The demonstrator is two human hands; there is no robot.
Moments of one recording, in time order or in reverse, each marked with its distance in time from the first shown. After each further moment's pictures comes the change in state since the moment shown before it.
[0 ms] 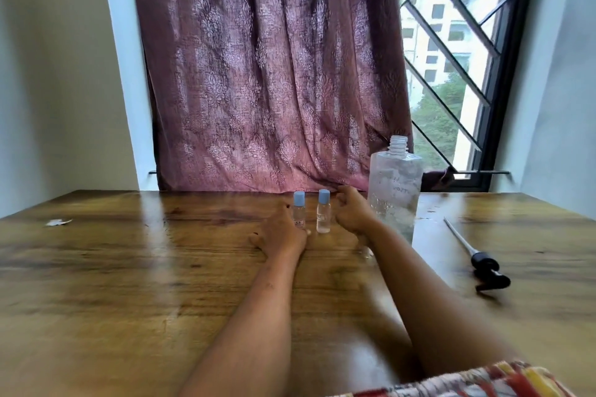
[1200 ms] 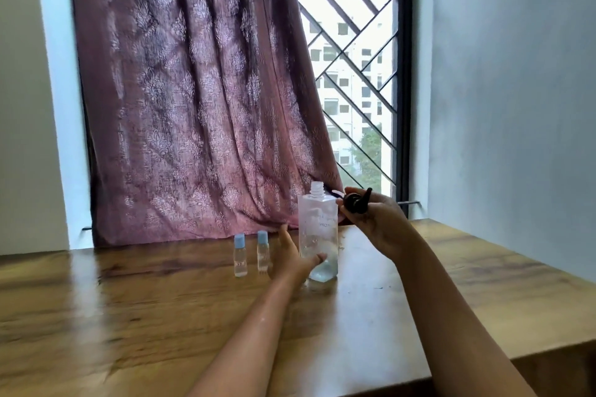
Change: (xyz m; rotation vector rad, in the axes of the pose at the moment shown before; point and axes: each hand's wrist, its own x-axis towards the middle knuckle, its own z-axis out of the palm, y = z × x) left_hand -0.061 0.088 0.027 -0.330 -0.267 0.329; right_hand -0.094 -0.021 -0.157 1.010 0.094 -0.118
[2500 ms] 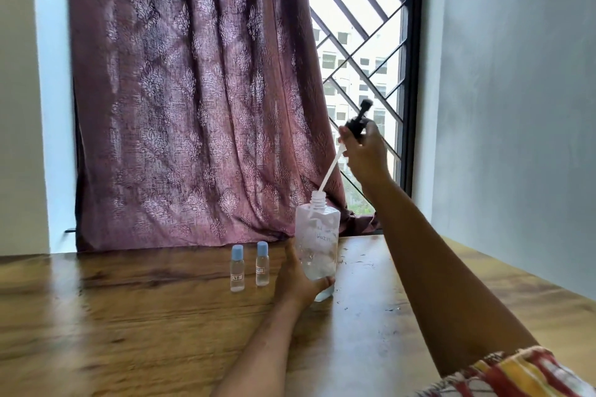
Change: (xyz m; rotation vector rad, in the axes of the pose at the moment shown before) left_hand 0.013 -0.022 0.018 -0.049 -0.001 0.105; right_hand 0.081 -0.040 0.074 -0.779 0.278 -0.609
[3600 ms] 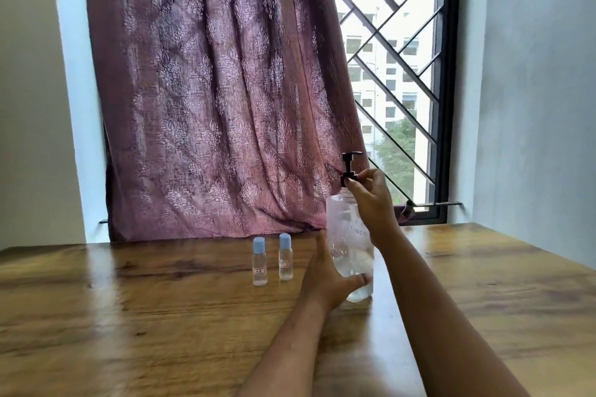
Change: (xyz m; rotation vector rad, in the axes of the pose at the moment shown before) left_hand -0.001 0.001 0.003 -0.043 -0.045 0.094; right_hand -0.048 0.101 0.034 0.179 -0.116 0.150
